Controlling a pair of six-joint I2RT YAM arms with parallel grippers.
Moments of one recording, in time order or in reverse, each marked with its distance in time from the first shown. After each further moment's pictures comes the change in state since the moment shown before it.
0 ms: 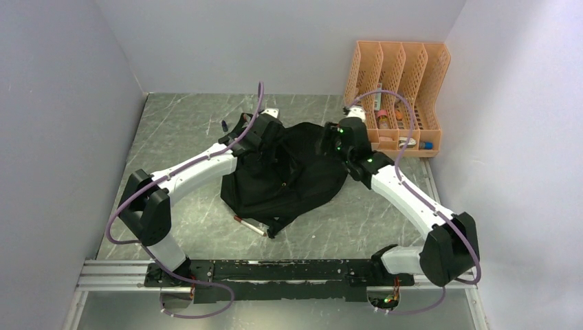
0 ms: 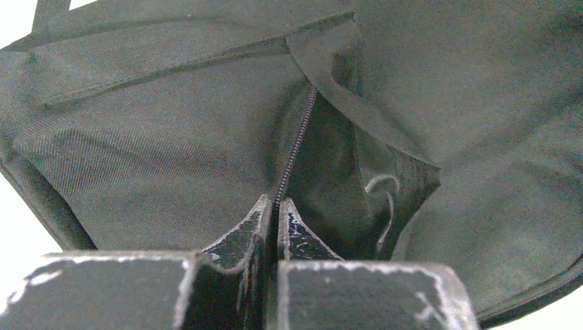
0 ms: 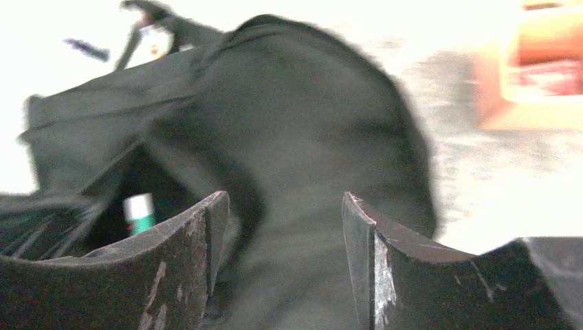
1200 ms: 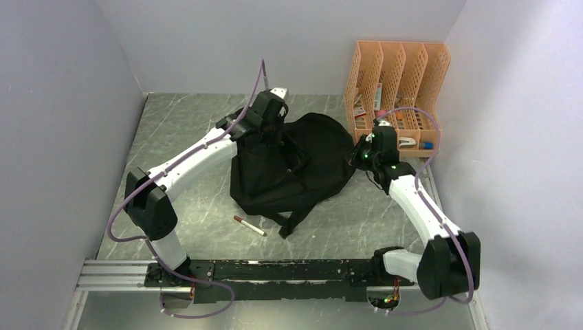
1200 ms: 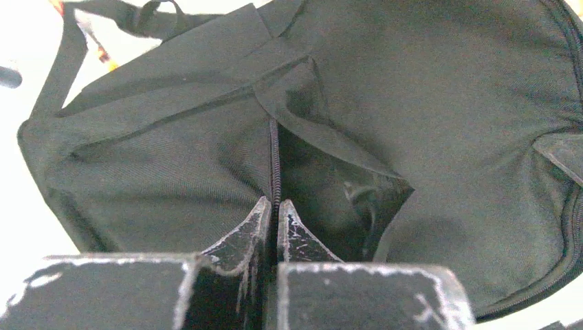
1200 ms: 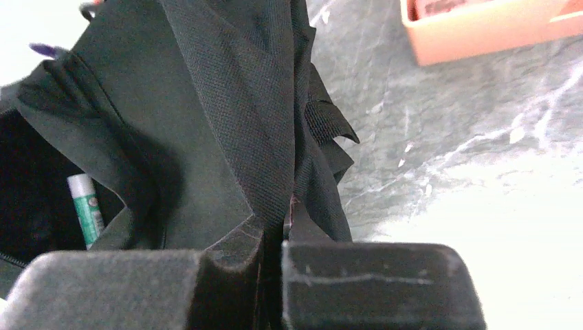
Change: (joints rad) left arm 0.006 0.053 0.246 -0.108 0.097 0.068; right arm -0.314 -0.081 -0.156 -0.068 -0.228 0.019
